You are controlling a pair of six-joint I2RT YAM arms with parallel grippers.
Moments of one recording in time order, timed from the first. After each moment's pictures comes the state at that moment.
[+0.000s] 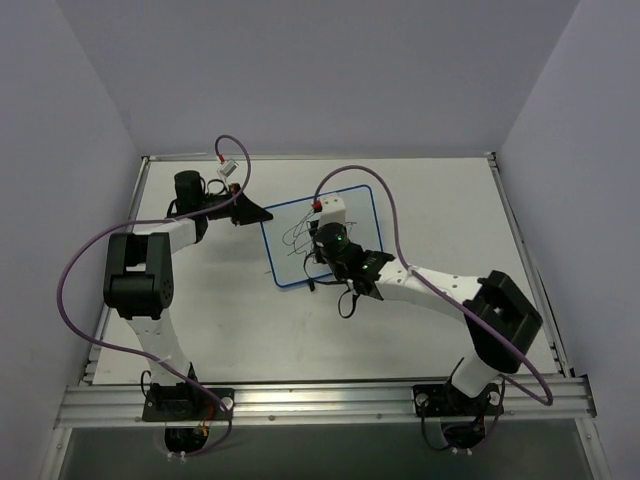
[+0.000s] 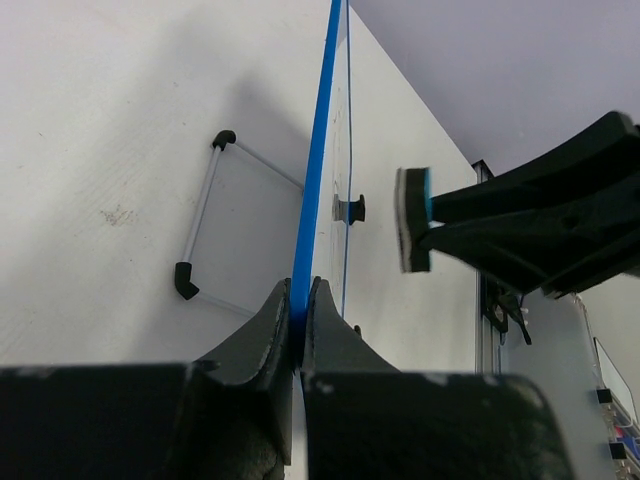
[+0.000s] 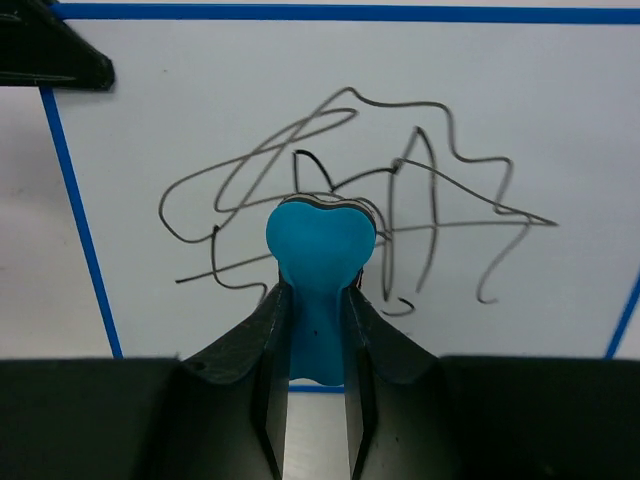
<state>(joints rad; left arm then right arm) -0.04 1.94 1.17 0.41 1.21 -0.42 0.88 1.58 1.00 0.08 0.49 0.30</state>
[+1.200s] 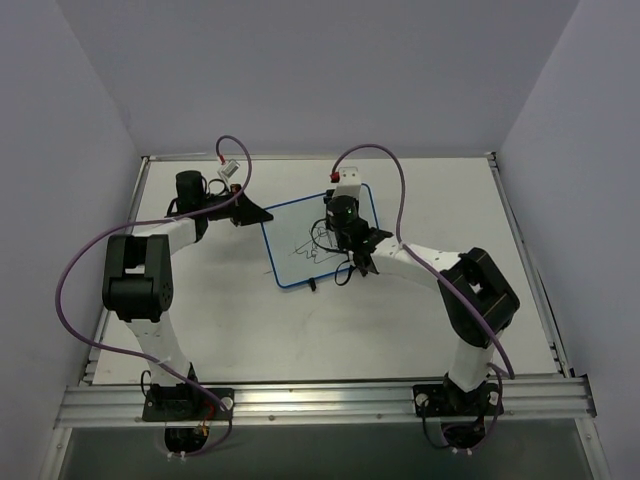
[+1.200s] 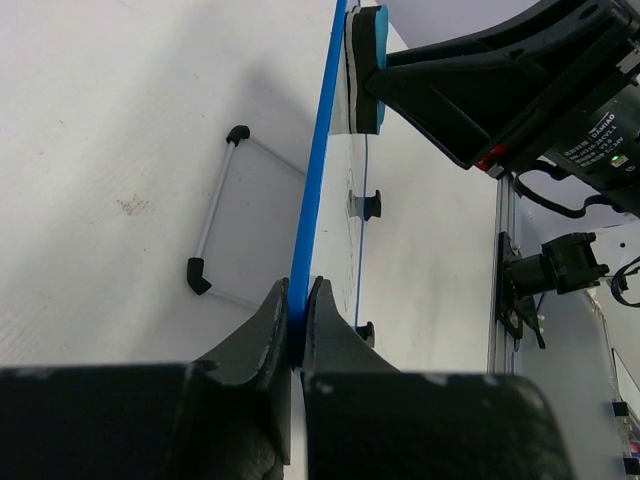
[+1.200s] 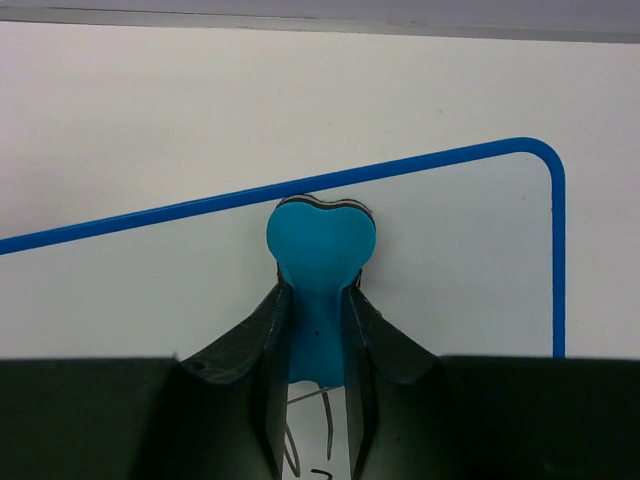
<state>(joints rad) -0.05 1.92 1.17 0.31 1.16 -0.35 0.70 1.79 1.12 0.30 0.54 0.26</state>
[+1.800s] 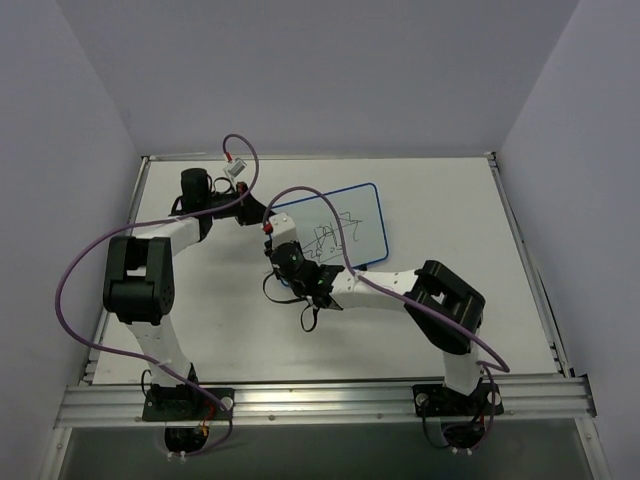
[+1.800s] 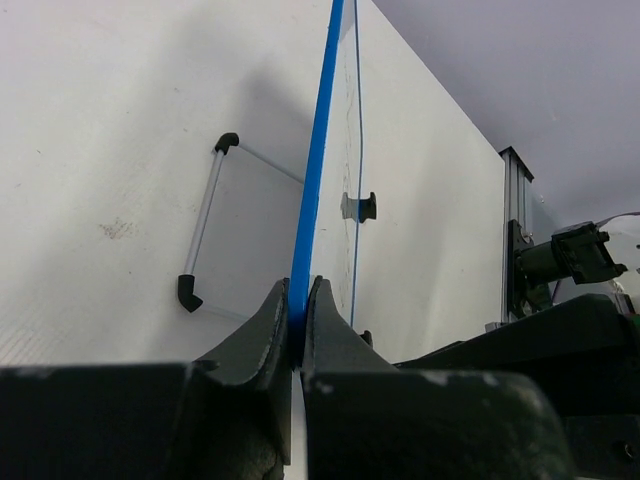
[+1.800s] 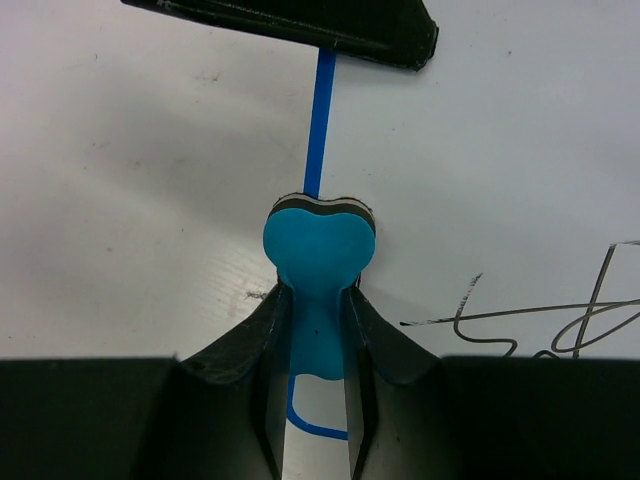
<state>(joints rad) -0.08 1.90 1.18 0.29 1.15 -0.29 1.03 1.90 1.17 0.27 0.52 0.24</state>
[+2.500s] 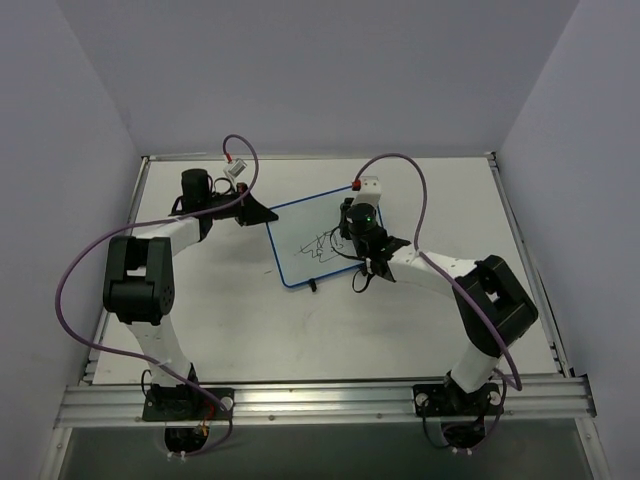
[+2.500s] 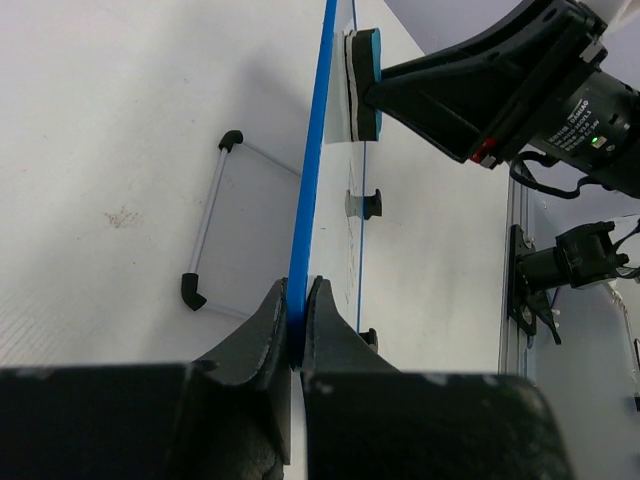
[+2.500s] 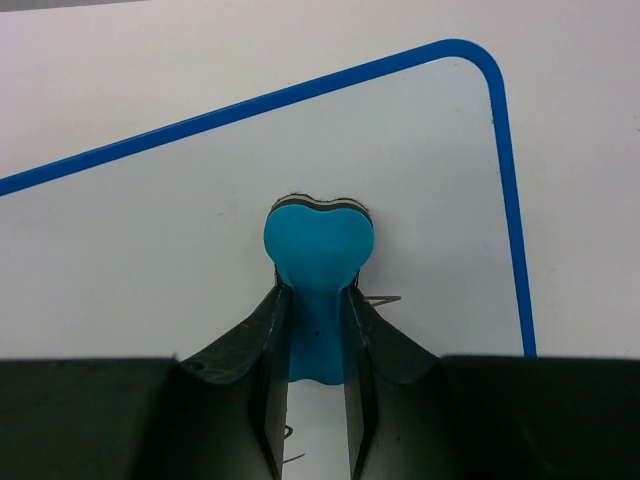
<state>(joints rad) -0.08 1.90 1.18 0.26 1.13 -0.29 0.63 1.68 0.95 0.33 0.46 0.34</state>
